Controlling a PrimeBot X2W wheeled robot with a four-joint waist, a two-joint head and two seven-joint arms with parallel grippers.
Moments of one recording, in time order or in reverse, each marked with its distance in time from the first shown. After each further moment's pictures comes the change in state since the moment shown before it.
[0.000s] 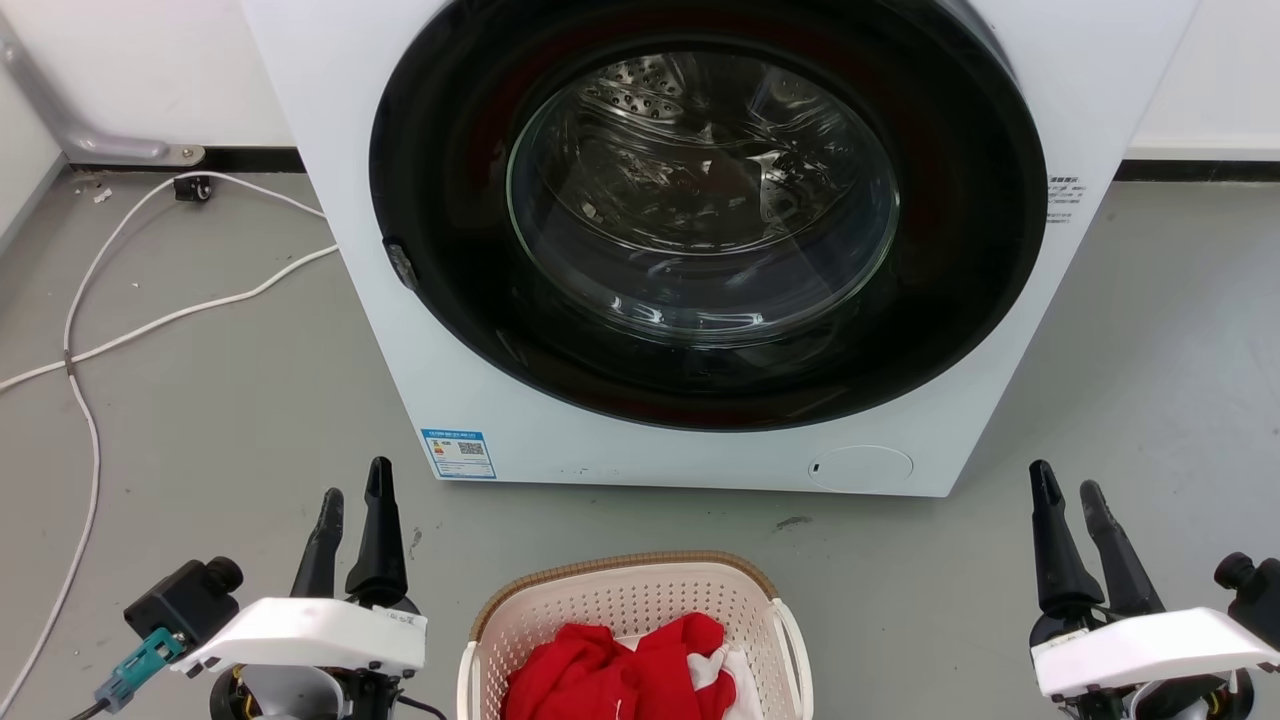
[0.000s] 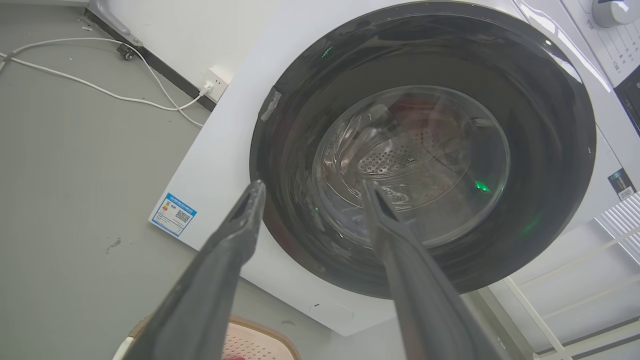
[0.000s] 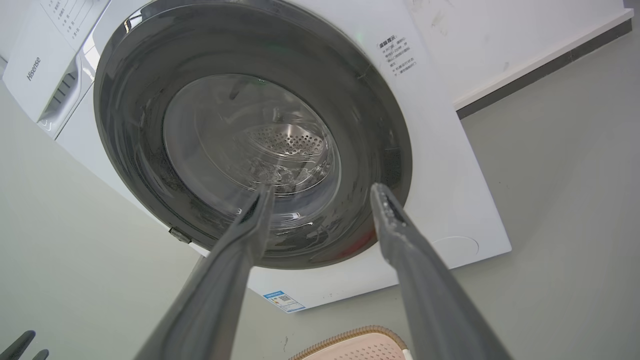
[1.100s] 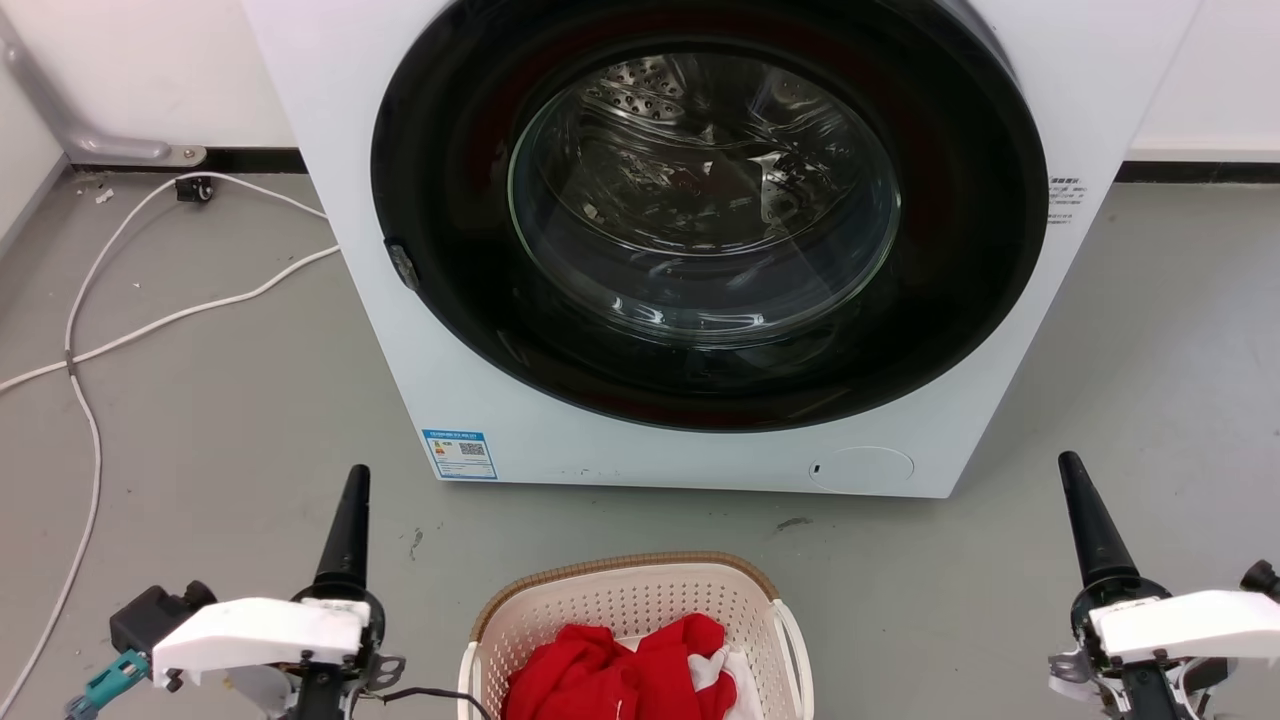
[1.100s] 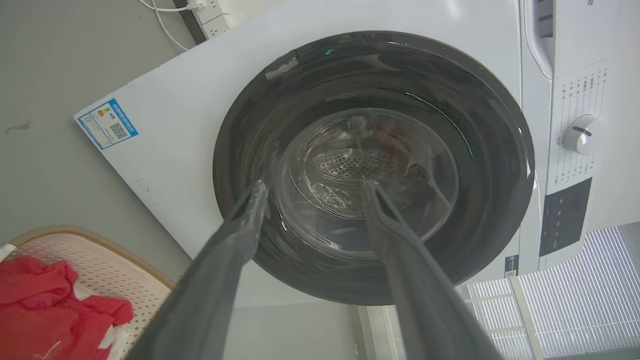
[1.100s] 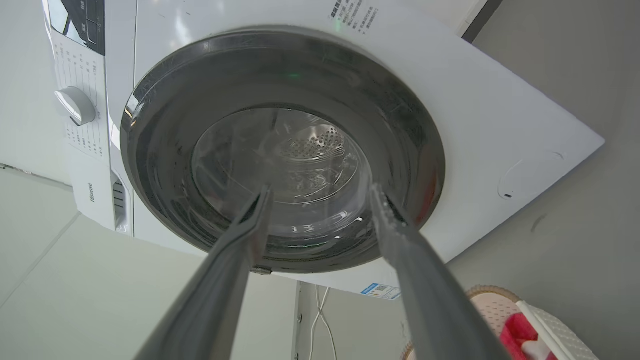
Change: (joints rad) left arm -0.034 -0.001 0.070 0.091 -0.494 -0.059 0.117; right arm -0.061 0.000 -0.058 0.097 0.519 0.000 0.116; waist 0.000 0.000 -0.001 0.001
